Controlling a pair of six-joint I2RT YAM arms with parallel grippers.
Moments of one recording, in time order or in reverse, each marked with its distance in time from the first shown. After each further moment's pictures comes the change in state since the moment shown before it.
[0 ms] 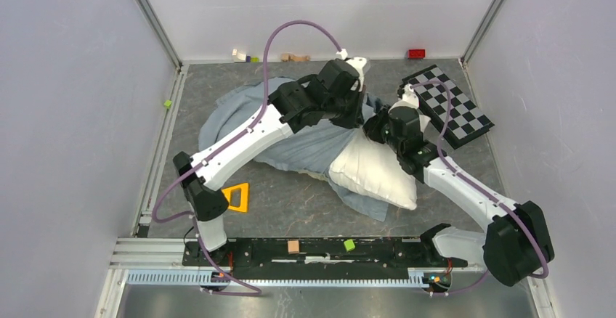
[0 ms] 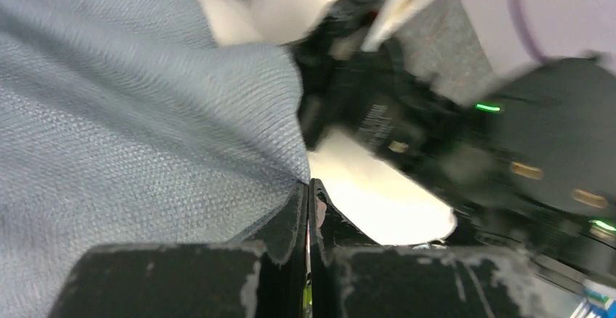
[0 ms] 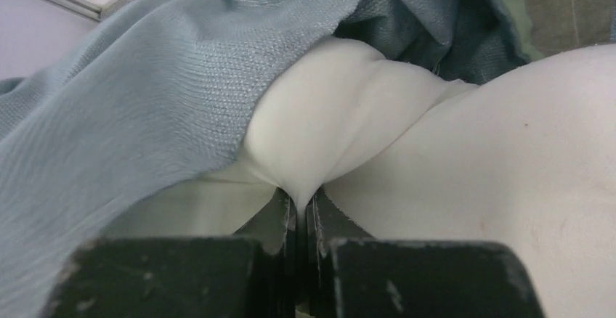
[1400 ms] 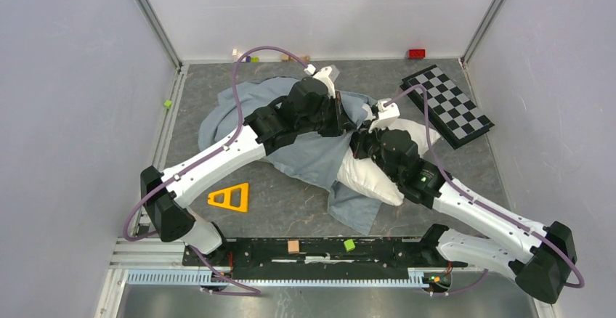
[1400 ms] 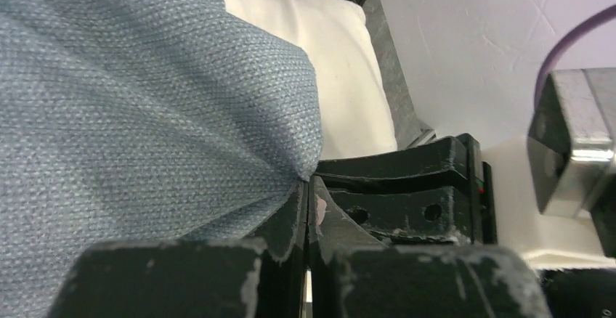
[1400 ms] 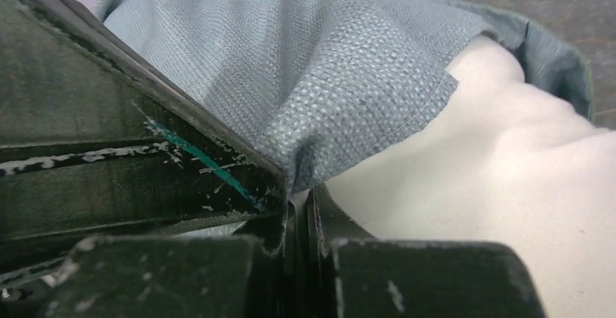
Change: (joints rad) left arm 0.066 -0.303 -0.577 0.426 0.094 -0.266; right arm 0.348 -0.214 0.013 -0.023 0.170 -0.343
